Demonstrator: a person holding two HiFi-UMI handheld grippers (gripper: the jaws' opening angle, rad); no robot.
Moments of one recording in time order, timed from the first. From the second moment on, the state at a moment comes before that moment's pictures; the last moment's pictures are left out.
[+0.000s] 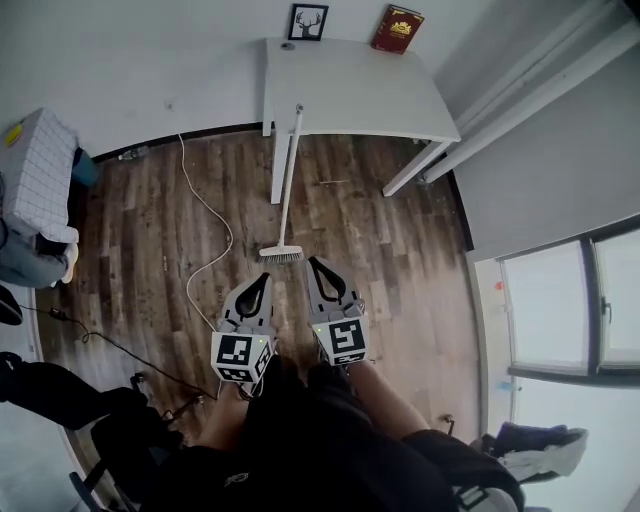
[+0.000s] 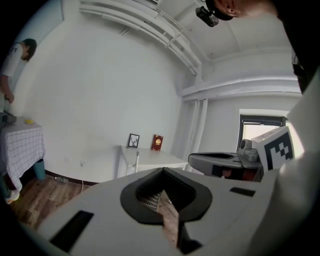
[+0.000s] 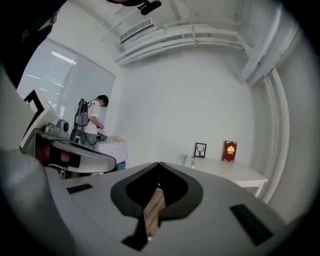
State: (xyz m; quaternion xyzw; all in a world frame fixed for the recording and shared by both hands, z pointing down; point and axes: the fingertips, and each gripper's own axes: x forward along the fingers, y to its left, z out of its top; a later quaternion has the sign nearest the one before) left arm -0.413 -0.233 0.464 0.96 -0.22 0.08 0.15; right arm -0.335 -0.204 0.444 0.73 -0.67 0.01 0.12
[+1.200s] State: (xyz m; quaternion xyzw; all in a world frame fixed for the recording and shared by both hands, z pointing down) left arm -0.340 -0.056 0.409 0.97 -0.23 0.07 0.07; right arm -0.288 -0.028 0.371 0.73 -0.68 -0.04 0.02
